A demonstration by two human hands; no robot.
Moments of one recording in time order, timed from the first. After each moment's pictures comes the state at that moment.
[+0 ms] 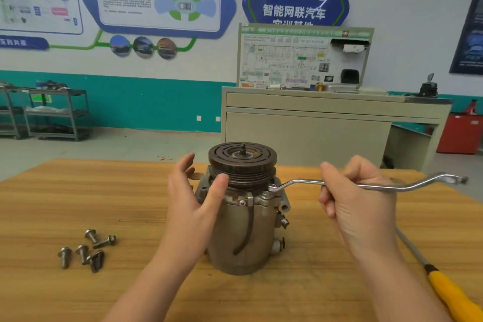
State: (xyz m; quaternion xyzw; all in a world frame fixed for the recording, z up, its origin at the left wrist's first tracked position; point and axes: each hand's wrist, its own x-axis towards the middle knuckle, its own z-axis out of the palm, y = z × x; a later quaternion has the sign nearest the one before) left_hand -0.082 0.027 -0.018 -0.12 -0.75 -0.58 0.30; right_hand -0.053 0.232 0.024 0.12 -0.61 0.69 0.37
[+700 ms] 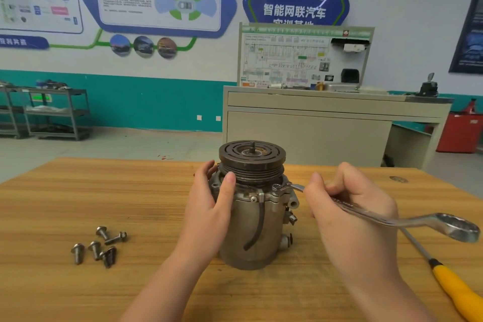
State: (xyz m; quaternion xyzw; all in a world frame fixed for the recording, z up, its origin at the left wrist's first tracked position) left_hand -0.093 0.028 -0.026 -0.13 -0.74 -0.61 0.26; right_hand -0.015 0.191 0.022 0.13 -0.70 0.50 0.49
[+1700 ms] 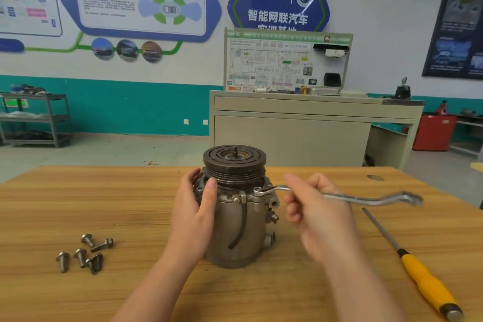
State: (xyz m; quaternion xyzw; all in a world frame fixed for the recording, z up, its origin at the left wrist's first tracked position) left_hand -0.091 0.030 -0.028 -0.14 -0.73 -0.61 0.27; right_hand -0.027 0.198 0.028 -0.02 -0.55 0.81 0.22
